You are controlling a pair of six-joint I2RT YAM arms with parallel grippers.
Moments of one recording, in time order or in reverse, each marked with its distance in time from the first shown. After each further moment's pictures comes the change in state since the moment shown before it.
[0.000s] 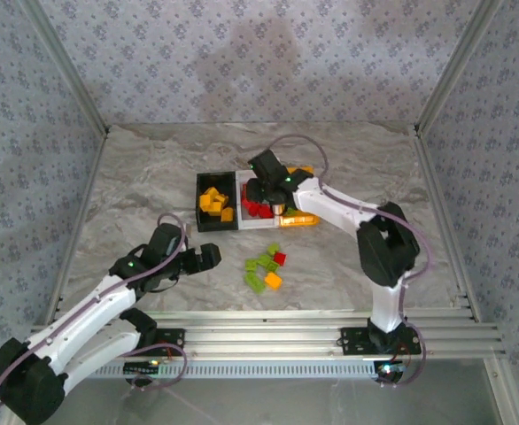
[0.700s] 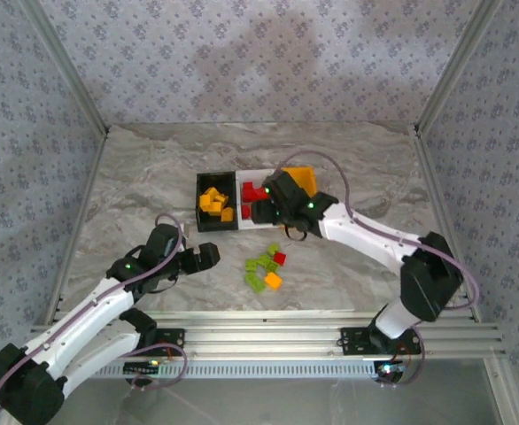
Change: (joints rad) left arm 0.007 -0.017 -0.001 -0.006 0.000 0.000; right arm 0.123 -0.448 -0.446 0.030 -0.003 0.015
